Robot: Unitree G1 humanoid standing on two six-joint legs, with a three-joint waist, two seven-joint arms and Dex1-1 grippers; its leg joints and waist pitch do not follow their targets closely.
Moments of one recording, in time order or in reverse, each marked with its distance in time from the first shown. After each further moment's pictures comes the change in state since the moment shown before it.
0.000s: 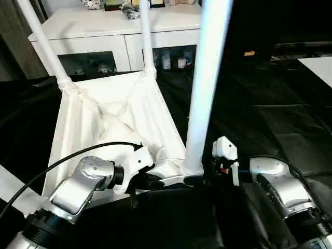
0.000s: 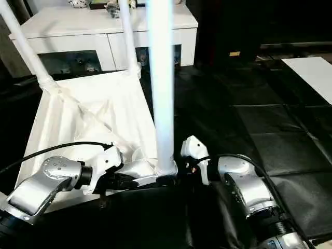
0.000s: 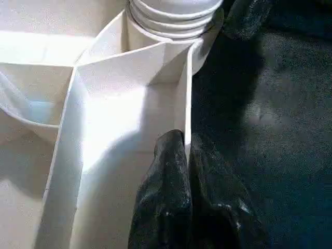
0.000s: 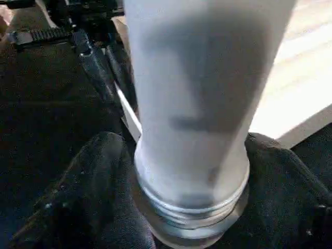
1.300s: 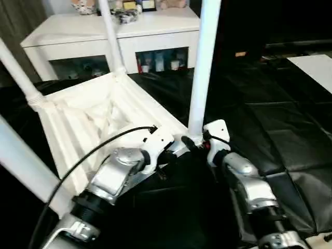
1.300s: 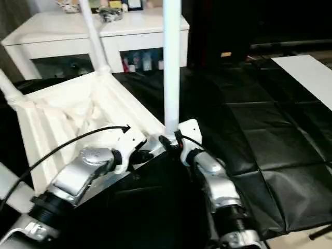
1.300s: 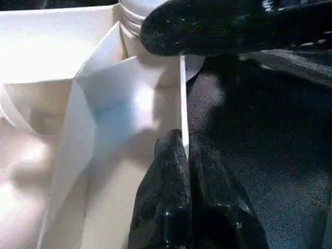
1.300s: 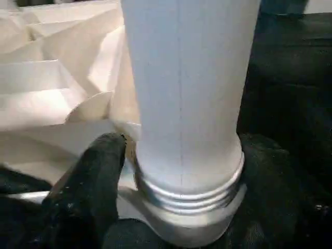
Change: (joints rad) left arm -0.159 -0.270 0.019 0.230 0.110 0.059 0.380; right arm -0.041 0.307 -0.153 0.112 -0.098 0.064 -0.685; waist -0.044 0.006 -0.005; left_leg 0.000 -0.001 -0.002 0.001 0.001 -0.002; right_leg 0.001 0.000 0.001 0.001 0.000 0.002
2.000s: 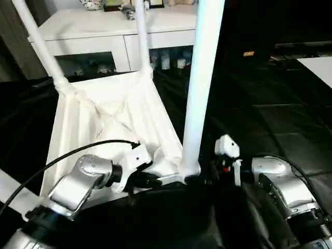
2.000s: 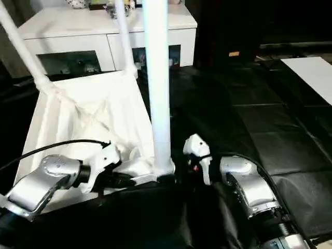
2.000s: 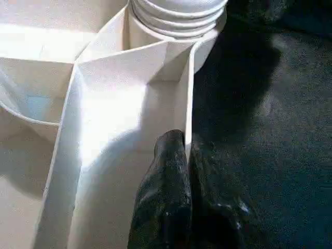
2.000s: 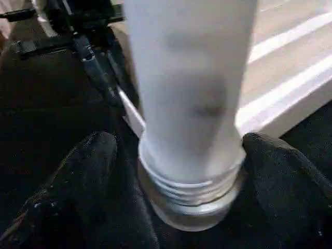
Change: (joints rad) left arm 0.139 0.274 -0.013 -0.205 -0.120 -0.028 -0.379; right arm 0.052 -0.315 0.137 -0.144 0.132 0.011 0.675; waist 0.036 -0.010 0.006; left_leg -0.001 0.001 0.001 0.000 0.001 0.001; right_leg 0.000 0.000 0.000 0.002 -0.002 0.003
